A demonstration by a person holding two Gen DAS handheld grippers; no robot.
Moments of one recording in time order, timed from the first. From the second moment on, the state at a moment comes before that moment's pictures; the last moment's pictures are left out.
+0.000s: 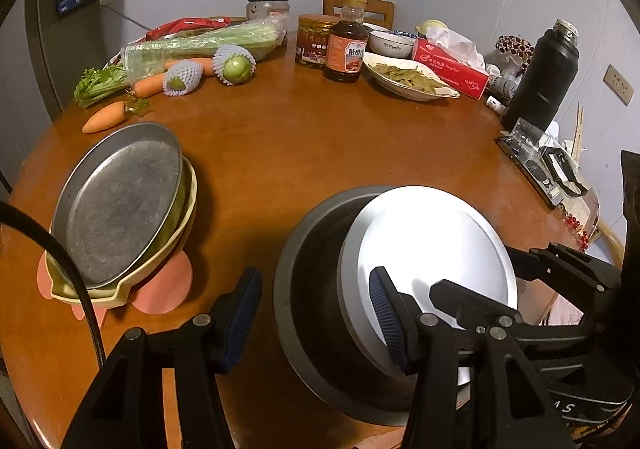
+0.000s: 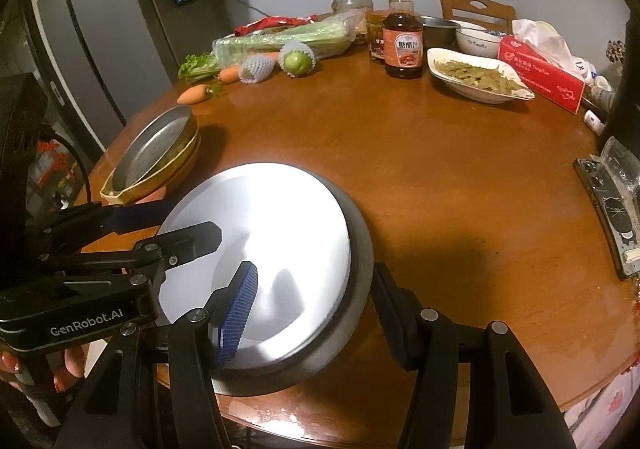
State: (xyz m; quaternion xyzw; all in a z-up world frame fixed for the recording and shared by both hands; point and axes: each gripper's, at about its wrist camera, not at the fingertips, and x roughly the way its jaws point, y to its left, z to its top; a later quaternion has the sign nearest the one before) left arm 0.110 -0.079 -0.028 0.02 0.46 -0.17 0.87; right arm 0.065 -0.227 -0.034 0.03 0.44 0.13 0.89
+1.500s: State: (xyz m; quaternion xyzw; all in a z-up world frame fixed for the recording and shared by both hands) left arm 0.115 -0.085 -0.041 0.02 0.47 -0.18 0.86; right arm 0.077 -0.233 -0.043 0.06 0.43 0.15 0.89
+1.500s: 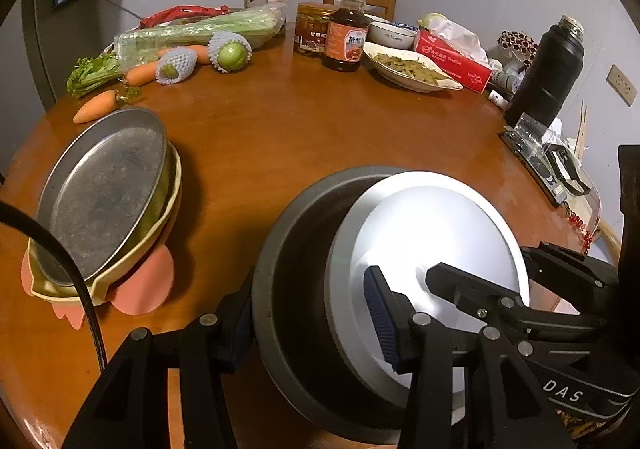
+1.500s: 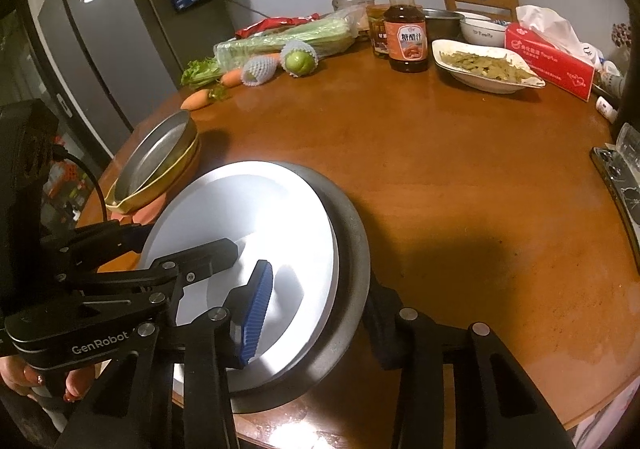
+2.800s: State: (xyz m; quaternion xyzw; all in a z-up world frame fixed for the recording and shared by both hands) left arm 0.098 -0.021 0.005 -0.01 0.42 -0.13 0.90; right arm 0.075 -0.183 0.005 0.04 0.38 0.19 0.90
